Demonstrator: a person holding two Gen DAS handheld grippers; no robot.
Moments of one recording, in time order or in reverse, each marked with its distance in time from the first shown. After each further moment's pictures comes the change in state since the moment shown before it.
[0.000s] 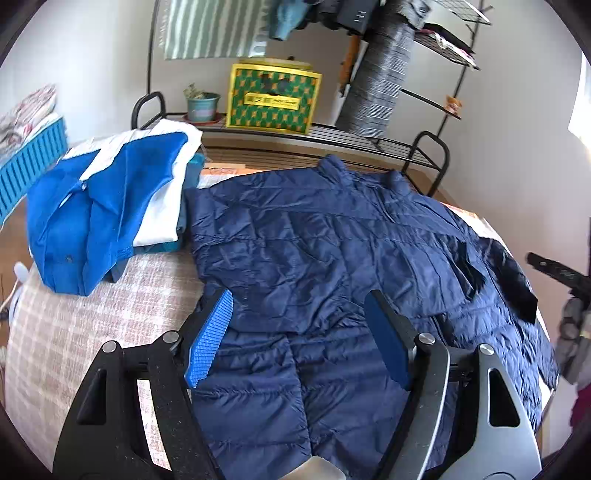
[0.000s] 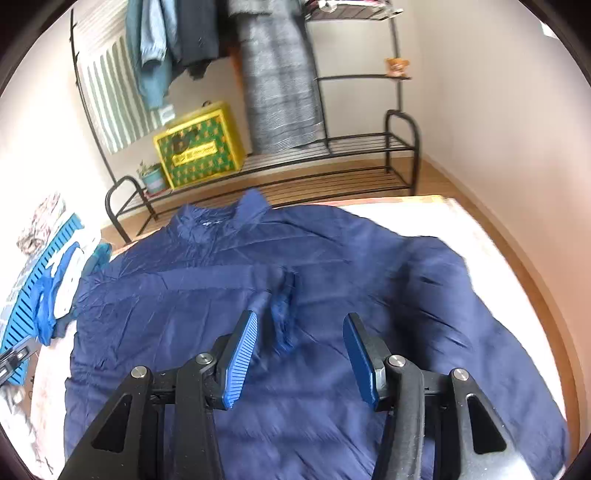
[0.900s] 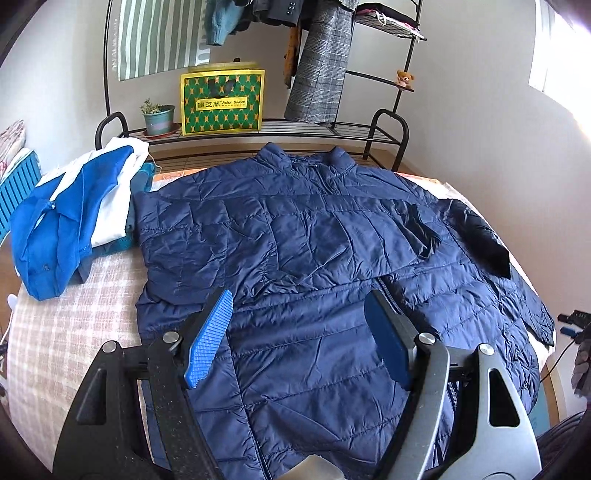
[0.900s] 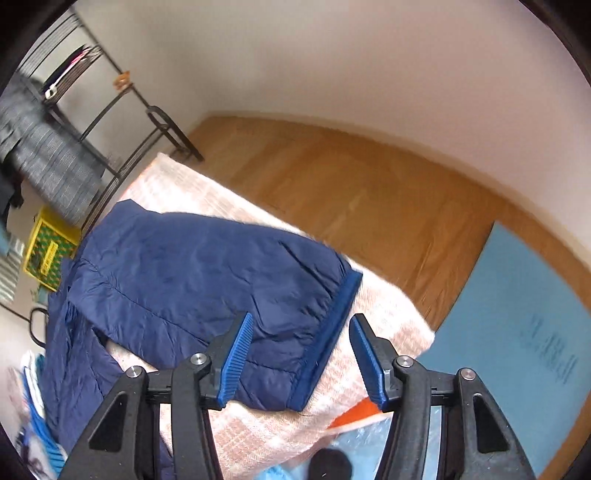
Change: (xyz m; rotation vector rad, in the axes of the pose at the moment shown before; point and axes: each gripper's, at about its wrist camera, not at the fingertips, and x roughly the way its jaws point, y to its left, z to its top) left arm -0.018 -0.071 -0.032 0.131 0.014 -0.064; right arm -0.115 -0.302 -0.202 0.726 0.128 -0.275
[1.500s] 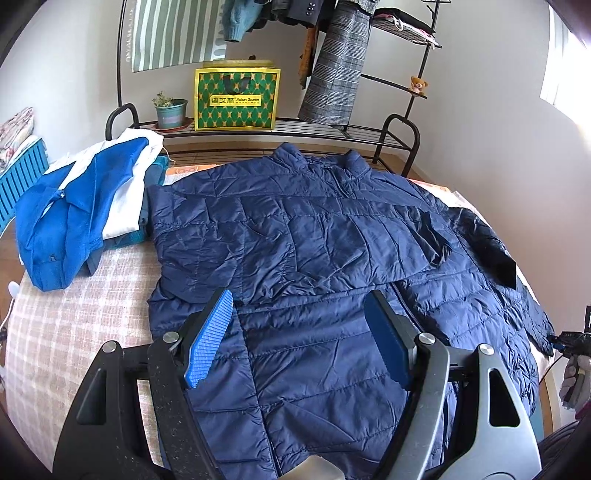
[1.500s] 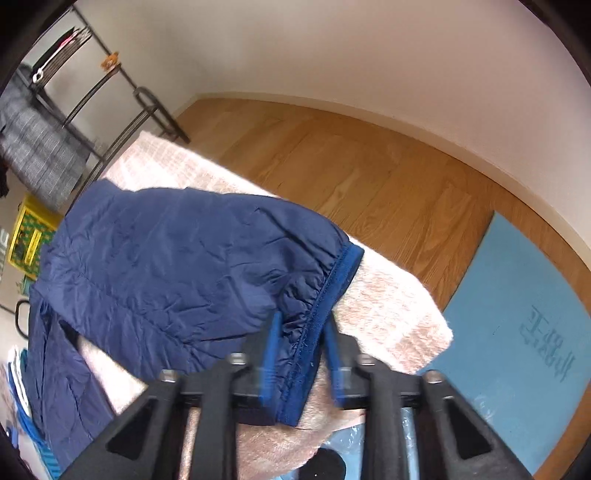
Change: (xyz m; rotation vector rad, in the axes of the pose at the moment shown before) left arm 0.000 0.021 0.002 -0.046 -0.002 0.016; right arm 0.035 0.007 -0.010 -0.043 0.042 -0.052
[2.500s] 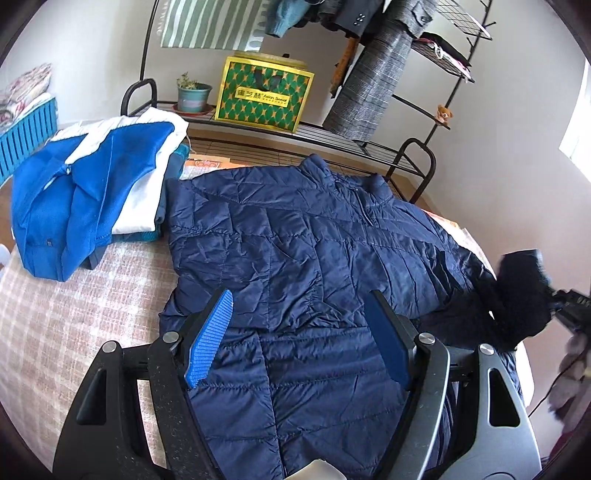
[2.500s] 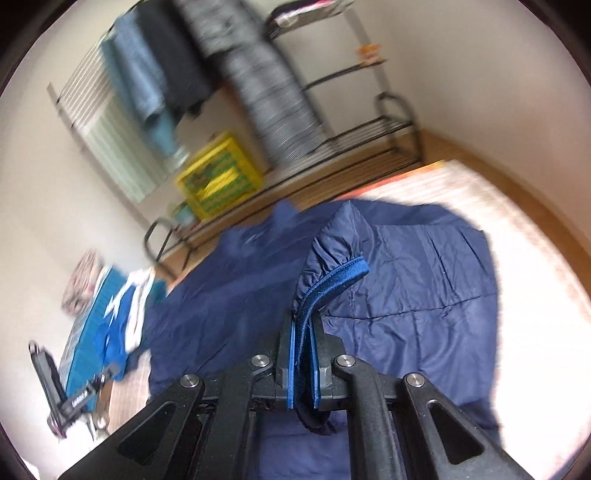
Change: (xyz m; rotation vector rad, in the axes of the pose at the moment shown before) left arm 0.017 0.052 0.026 -0.169 -0.001 -0.032; right arm -0.072 0.358 -0.064 -0.501 -0.086 0.513
